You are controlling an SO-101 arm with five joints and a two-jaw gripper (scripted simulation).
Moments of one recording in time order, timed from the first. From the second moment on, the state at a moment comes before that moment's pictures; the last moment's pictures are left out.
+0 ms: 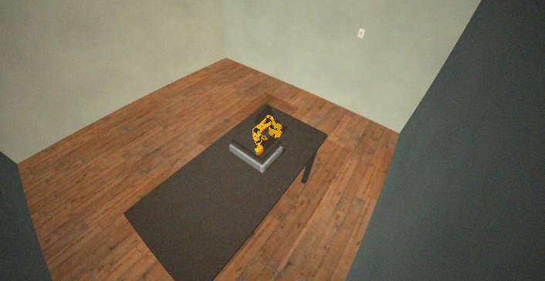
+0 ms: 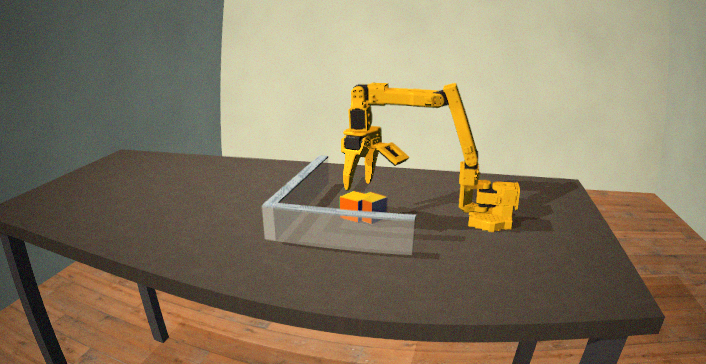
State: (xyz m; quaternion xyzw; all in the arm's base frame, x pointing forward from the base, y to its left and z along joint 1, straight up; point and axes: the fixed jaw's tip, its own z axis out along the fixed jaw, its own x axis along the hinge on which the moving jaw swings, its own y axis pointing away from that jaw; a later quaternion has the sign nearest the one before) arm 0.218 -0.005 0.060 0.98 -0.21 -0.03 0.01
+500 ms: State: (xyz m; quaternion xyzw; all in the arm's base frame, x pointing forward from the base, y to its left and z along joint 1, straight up) arm 0.218 -0.005 0.060 0.98 -0.21 -0.03 0.01
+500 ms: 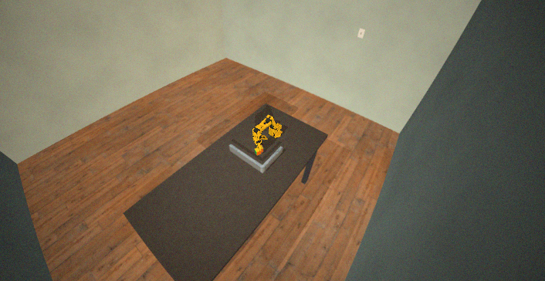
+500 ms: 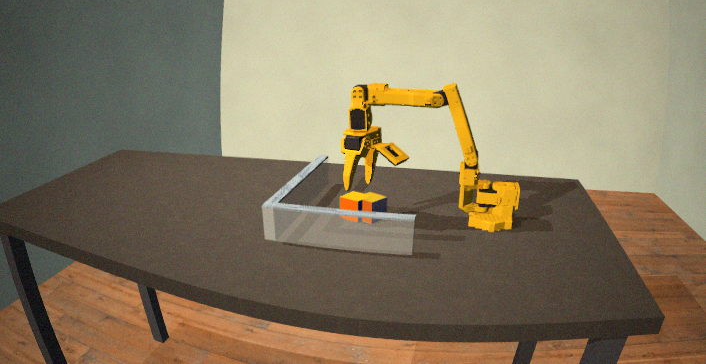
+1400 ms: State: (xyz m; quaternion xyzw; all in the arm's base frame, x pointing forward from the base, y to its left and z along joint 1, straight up) arm 0.222 -0.004 0.067 0.98 -0.21 -0.01 0.00
